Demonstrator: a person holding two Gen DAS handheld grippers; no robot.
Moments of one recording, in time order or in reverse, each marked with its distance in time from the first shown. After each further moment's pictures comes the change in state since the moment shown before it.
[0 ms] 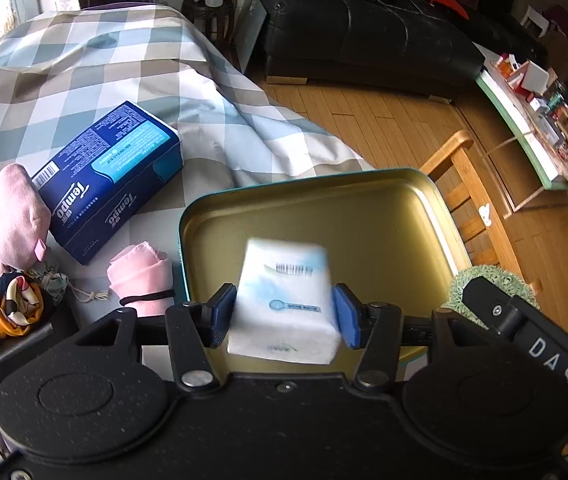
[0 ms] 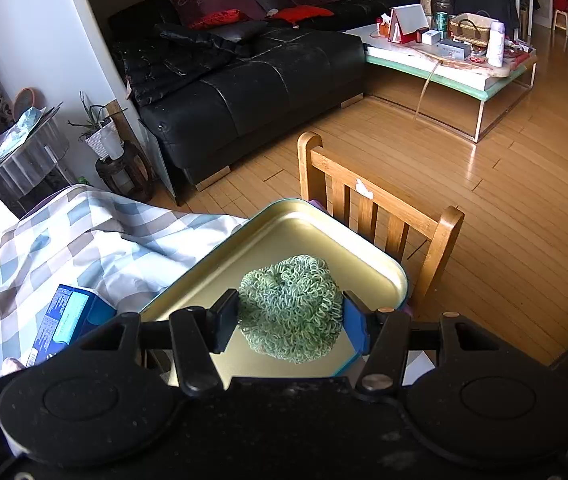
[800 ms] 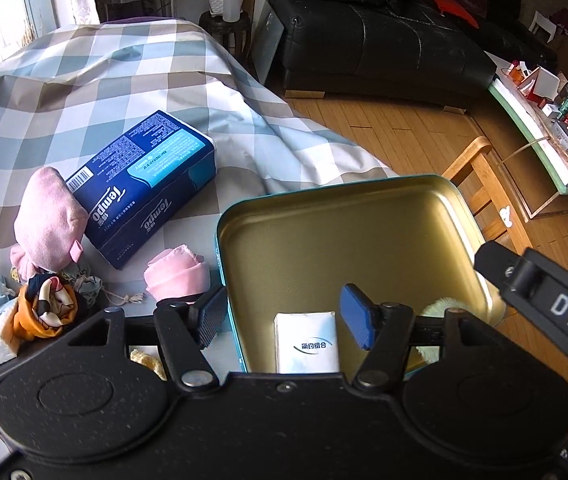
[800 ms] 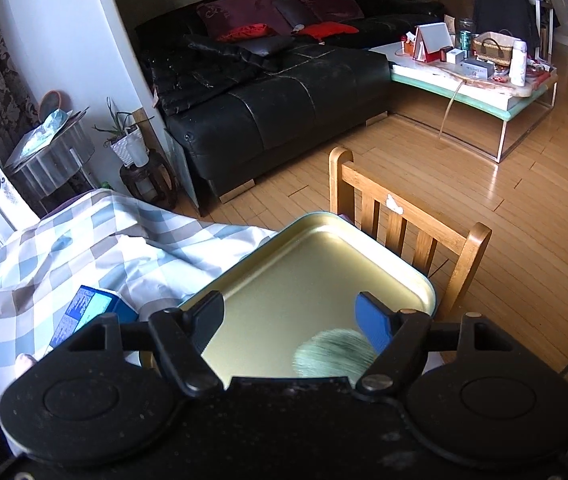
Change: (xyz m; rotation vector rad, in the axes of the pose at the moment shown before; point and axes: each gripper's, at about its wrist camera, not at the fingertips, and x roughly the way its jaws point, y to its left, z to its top) left arm -0.010 0.013 -0.010 0.019 -0.050 0.053; right arm -0.006 0.010 -0.006 -0.042 -0.050 0.060
